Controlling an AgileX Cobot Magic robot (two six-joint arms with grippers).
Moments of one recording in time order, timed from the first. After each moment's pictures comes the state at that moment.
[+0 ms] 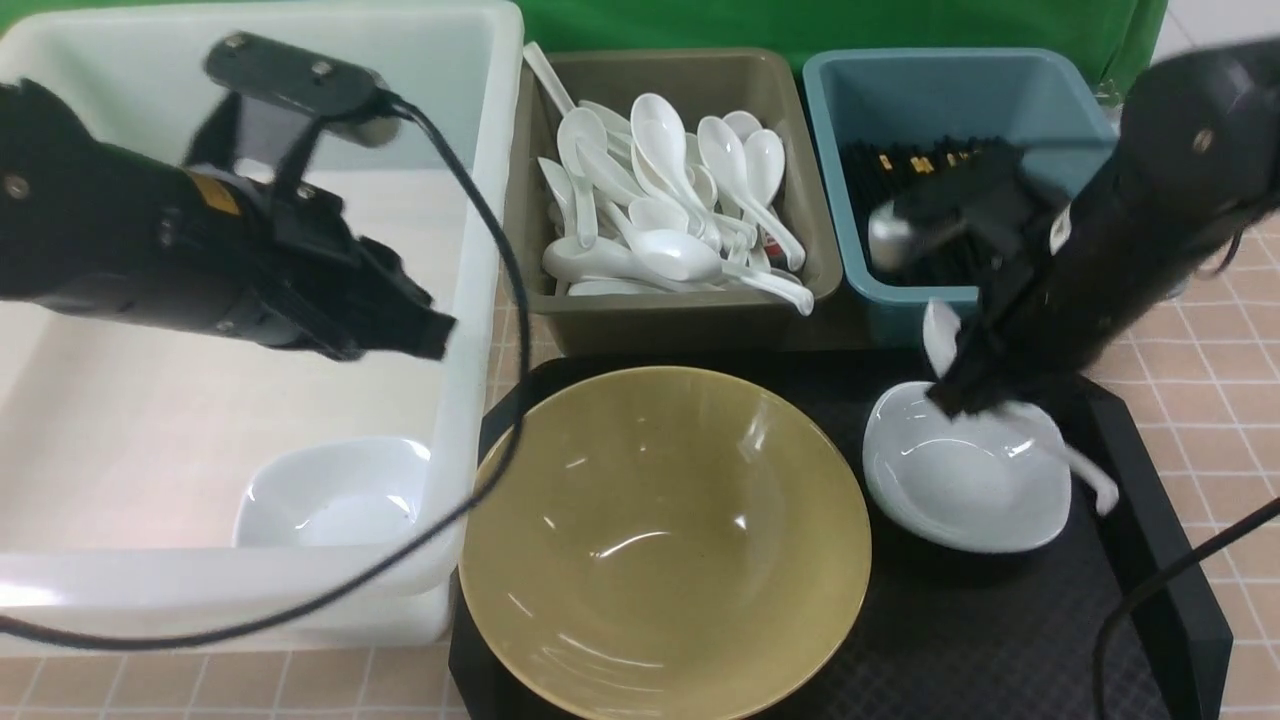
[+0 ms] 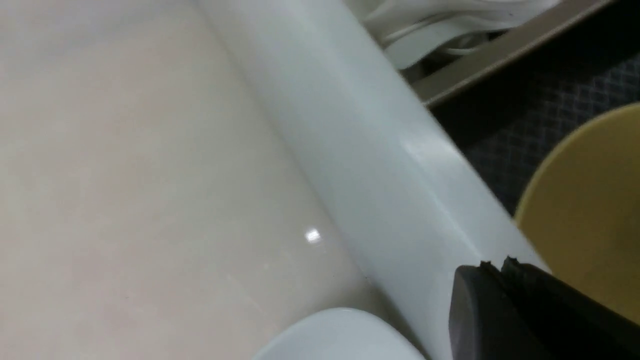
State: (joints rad) right arm 0.34 1.66 -1.31 0.06 0.93 -0.31; left arm -0.24 1.32 -1.02 -0.23 0.61 0.33
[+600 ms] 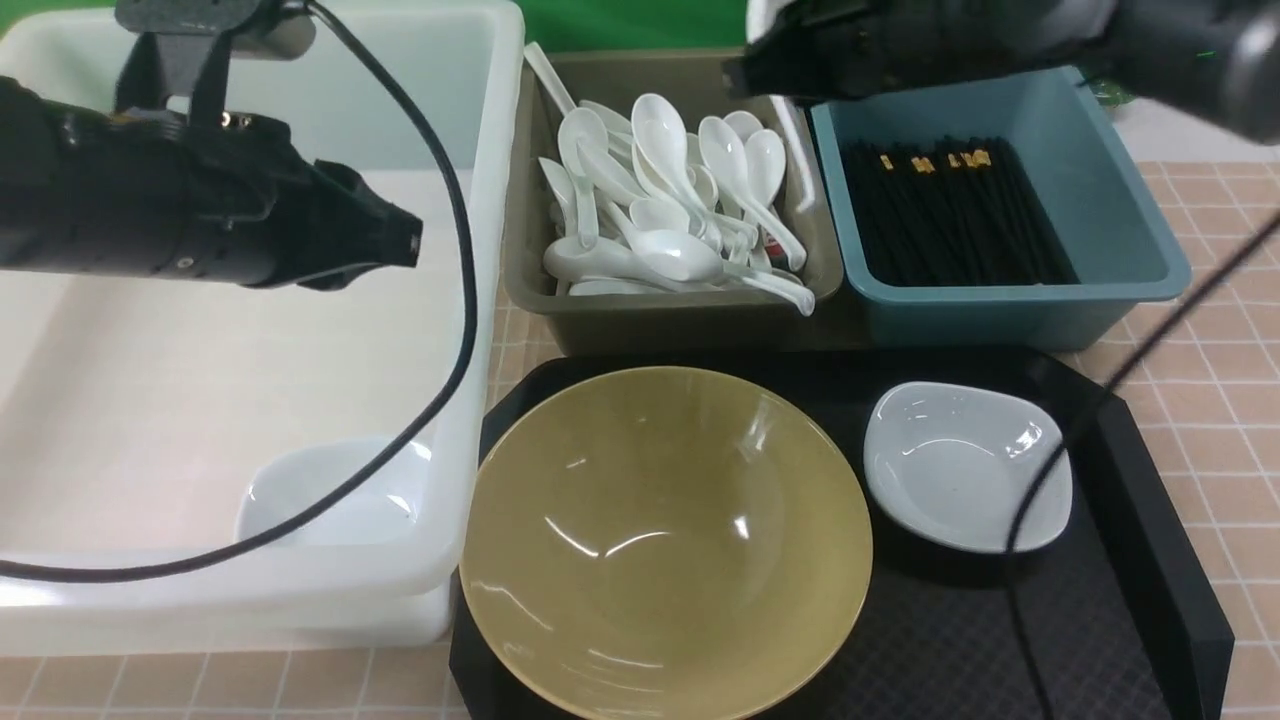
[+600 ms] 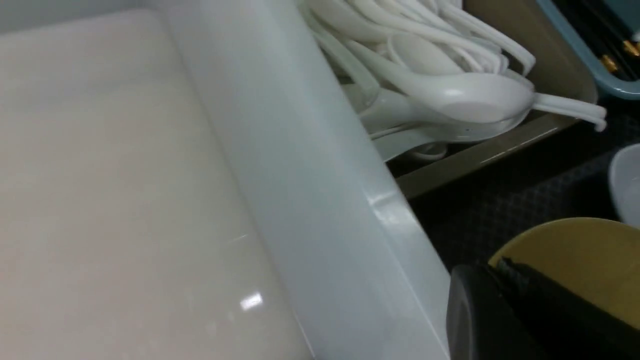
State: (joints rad) right arm 0.38 2.00 -1.77 0.38 0.36 -0.37; left arm -0.14 1.33 -1.03 -0.68 0.61 0.67
